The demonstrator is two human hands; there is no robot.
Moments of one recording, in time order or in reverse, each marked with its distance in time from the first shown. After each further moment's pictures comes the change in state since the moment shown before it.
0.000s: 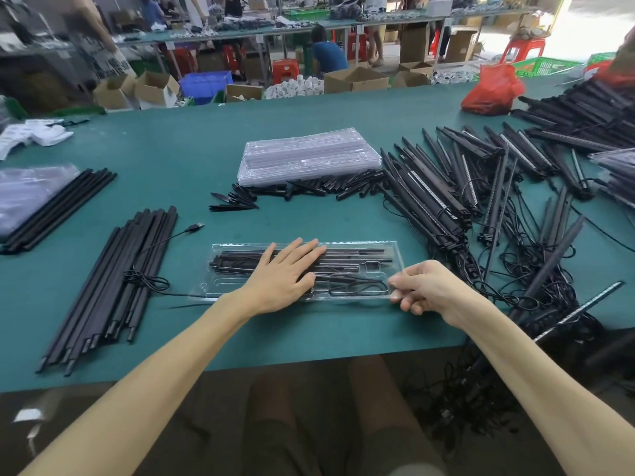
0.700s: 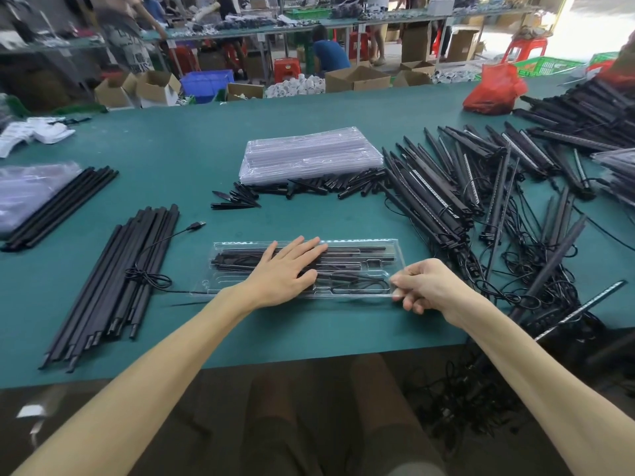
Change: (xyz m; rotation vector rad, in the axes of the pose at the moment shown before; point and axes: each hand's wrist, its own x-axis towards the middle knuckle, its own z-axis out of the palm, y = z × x) left_hand 0.001 0.001 -0.009 -0.044 -0.045 -0.002; right_hand 0.001 0.000 0.004 -0.040 0.041 -0.023
